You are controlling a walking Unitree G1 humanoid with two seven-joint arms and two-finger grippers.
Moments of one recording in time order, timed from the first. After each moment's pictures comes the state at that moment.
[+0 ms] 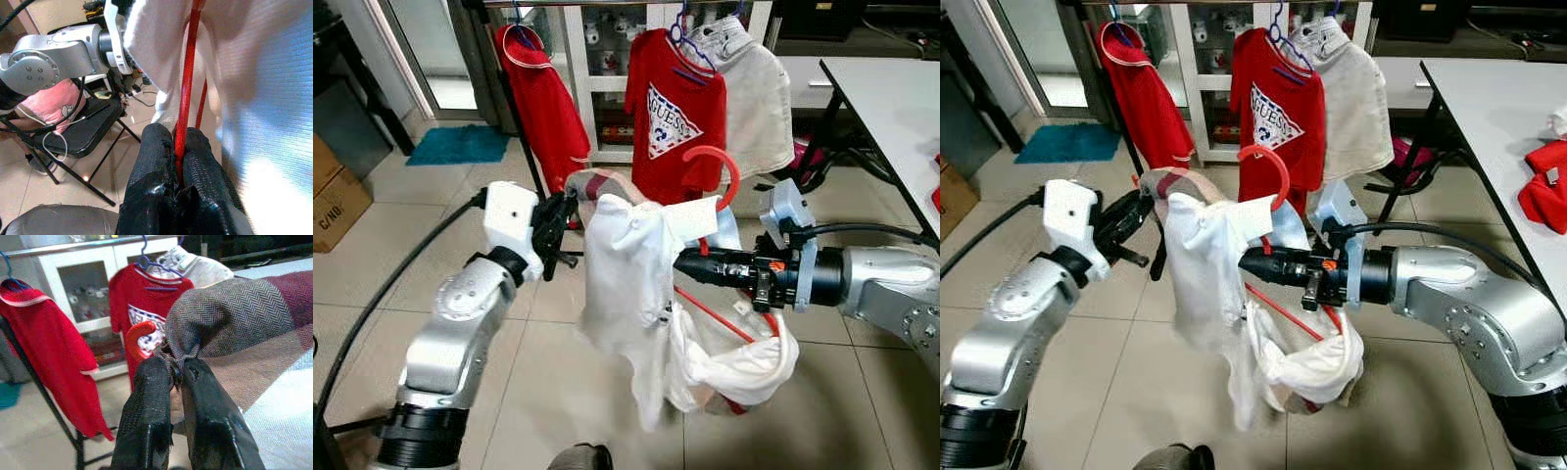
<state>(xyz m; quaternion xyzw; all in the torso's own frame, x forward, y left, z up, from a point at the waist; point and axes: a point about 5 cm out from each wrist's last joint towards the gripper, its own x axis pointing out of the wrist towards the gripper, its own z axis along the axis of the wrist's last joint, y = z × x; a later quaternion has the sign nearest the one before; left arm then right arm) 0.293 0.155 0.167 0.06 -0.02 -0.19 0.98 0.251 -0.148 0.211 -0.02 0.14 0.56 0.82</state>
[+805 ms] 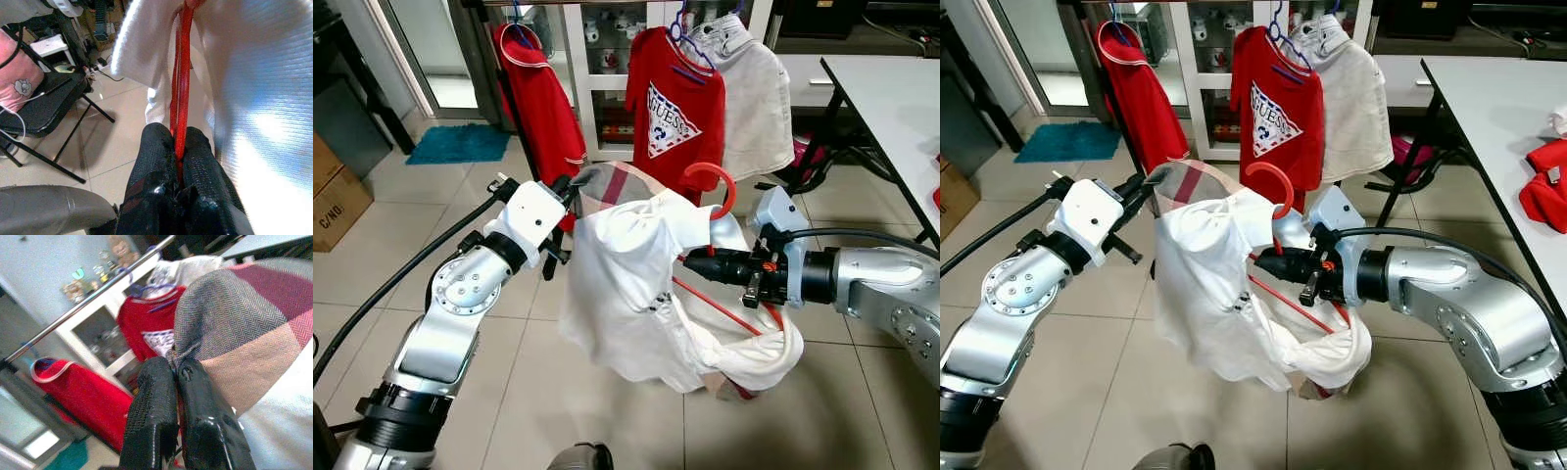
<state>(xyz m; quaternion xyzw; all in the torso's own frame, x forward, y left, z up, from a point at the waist) 0.299 0.154 0.185 0.26 -0.10 -0.24 0.93 0.263 -0.155 0.197 -0.09 0.17 0.49 0.85</state>
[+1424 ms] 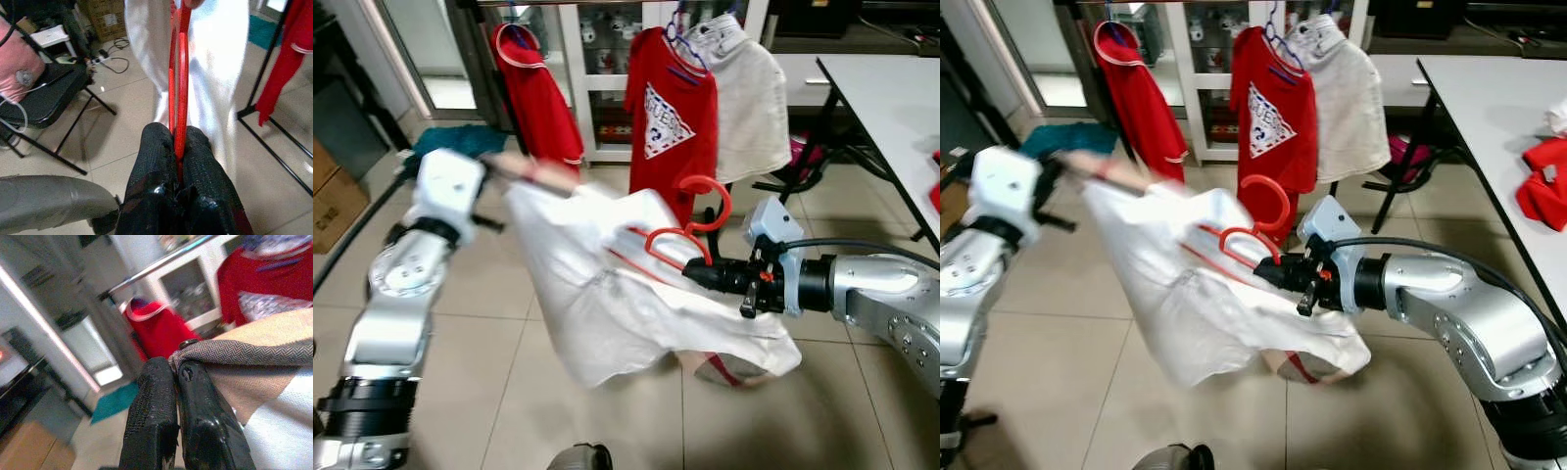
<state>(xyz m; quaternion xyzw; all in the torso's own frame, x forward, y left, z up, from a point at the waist) 0.309 0.236 0.191 0.23 -0.05 -0.01 0.97 0.255 -0.152 0.190 -0.09 0.18 0.51 0.84</state>
